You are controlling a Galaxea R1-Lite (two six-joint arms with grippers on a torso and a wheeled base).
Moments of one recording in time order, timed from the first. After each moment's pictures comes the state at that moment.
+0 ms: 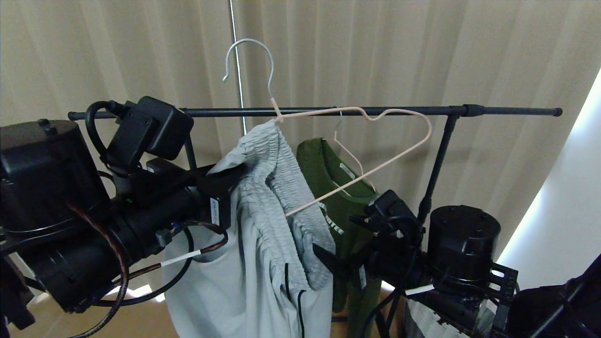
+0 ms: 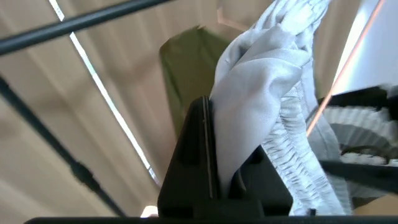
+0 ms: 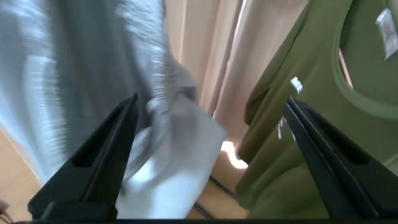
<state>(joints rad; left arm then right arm) -0.65 1.44 -0.67 -0.71 0.18 0.16 0.75 1.87 -0.55 -1.08 -0.06 0.00</state>
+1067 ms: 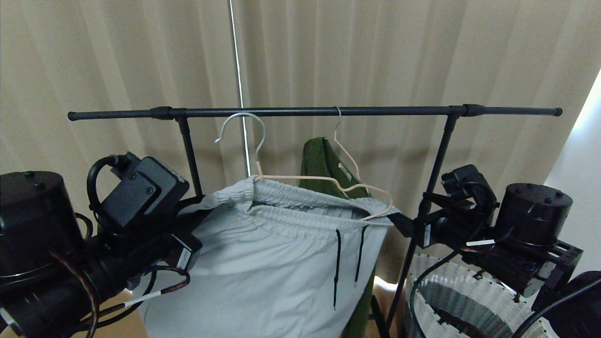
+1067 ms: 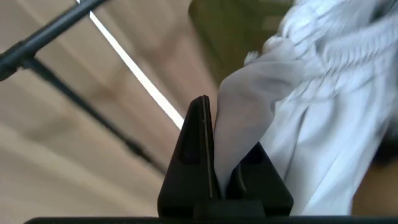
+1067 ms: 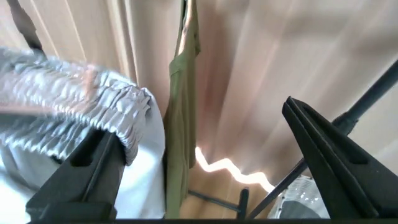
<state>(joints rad) -0.55 1.38 -0.48 -0.71 0.18 0.47 0.38 1.77 -0.46 -1.13 -0.06 -0.01</state>
